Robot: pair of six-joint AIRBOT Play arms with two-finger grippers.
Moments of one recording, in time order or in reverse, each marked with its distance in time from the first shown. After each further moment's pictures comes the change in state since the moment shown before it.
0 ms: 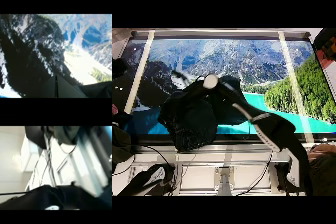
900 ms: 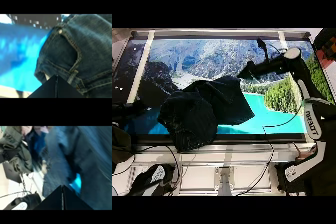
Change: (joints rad) left arm 0.177 0.163 -0.468 -0.273 -0.198 0.232; right arm -0.689 0.260 -0.404 -0.039 0.190 -0.206
